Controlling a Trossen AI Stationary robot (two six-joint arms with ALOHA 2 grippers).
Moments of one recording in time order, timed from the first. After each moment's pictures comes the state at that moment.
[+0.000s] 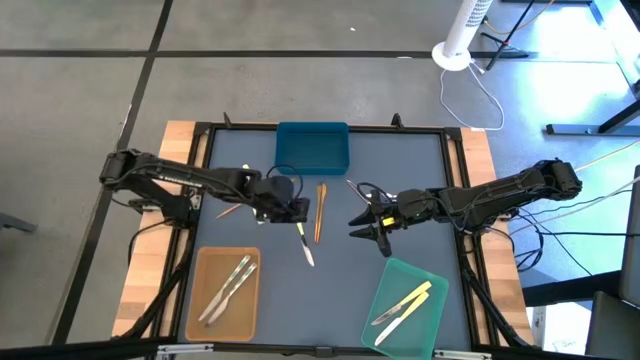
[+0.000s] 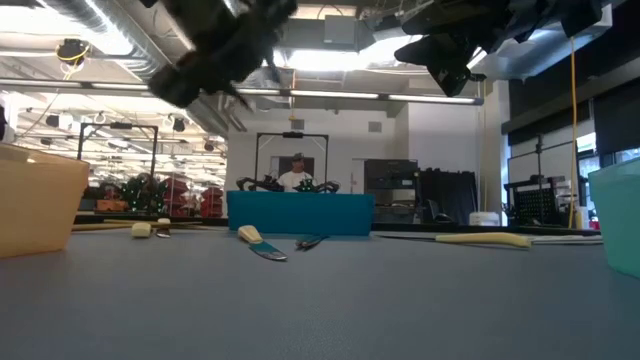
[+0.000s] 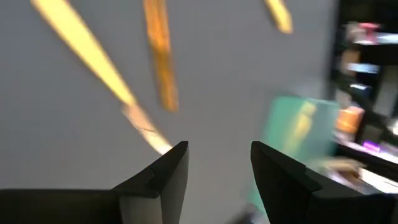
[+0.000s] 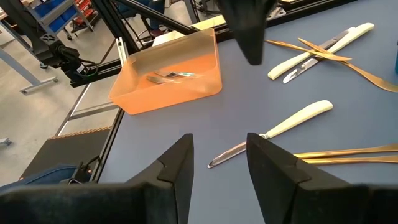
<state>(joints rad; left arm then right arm) -0.02 1.43 1.04 -0.48 0.05 -1.47 0.18 1.22 0.71 0.15 -0.03 0.36</state>
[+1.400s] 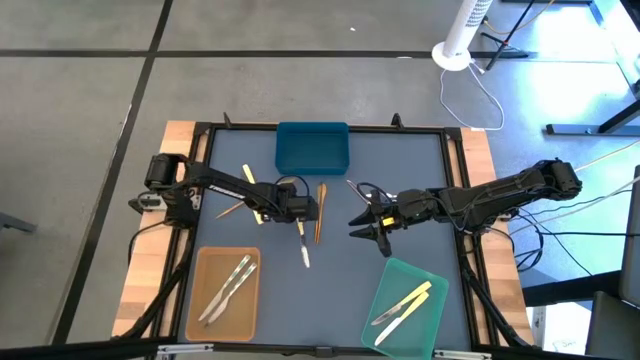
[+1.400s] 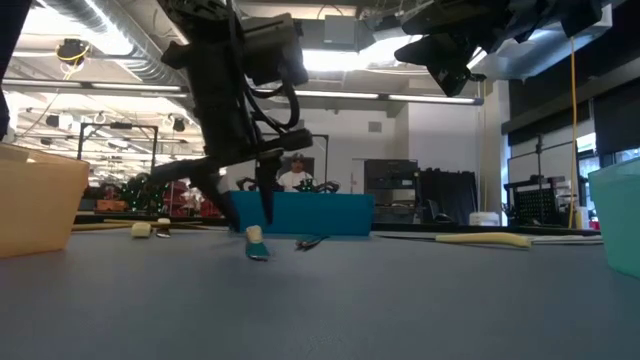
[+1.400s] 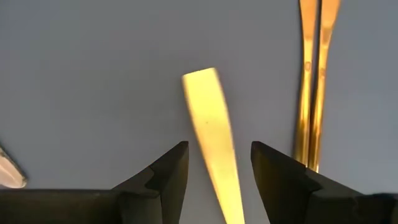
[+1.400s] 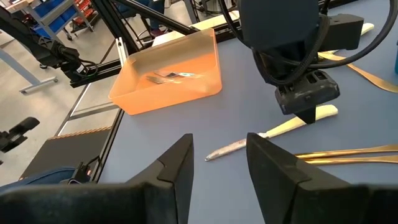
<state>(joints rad) -0.01 1.80 1.05 -0.51 -0.24 -1.57 0.18 1.22 0.71 0.15 -0.03 0.36</state>
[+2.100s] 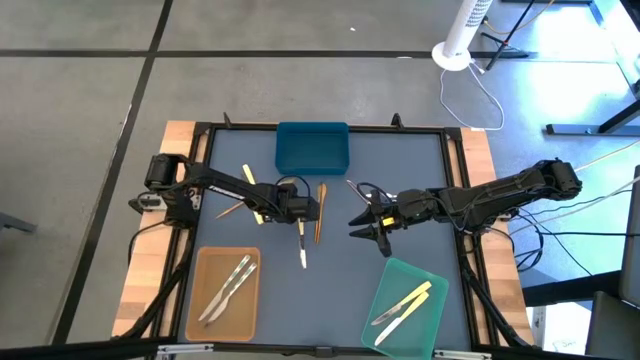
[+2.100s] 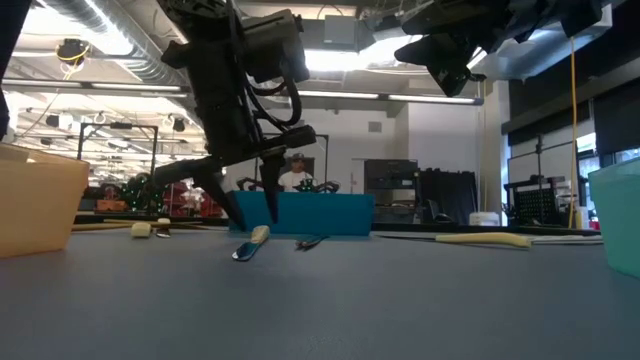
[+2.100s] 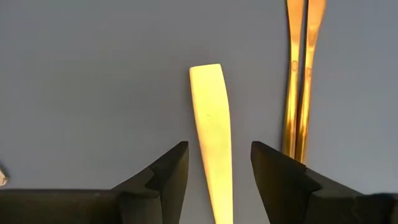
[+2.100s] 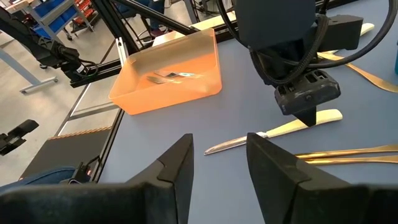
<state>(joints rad) -0.02 1.80 1.05 -0.48 -0.25 -1.59 0.18 1.22 0.71 0.15 -0.03 0.36</state>
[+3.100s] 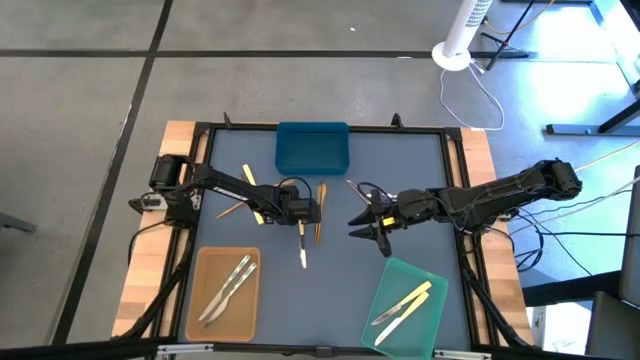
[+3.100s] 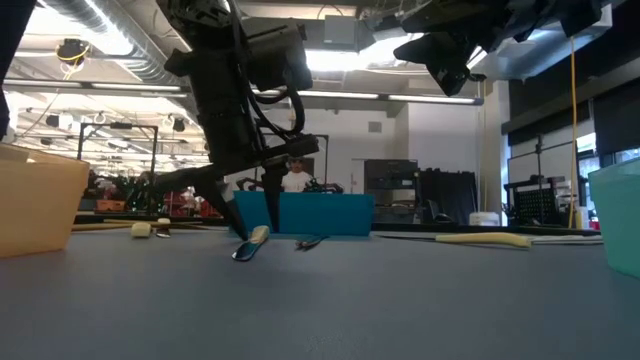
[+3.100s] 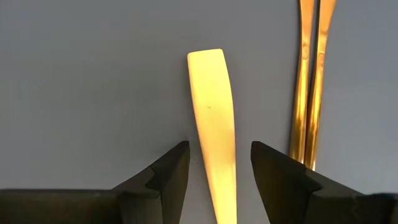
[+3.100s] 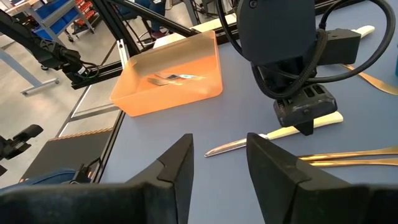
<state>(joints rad) -0.02 1.84 1.05 -0.46 -0.22 -1.59 0.18 1.22 0.71 0.15 -0.03 0.36</state>
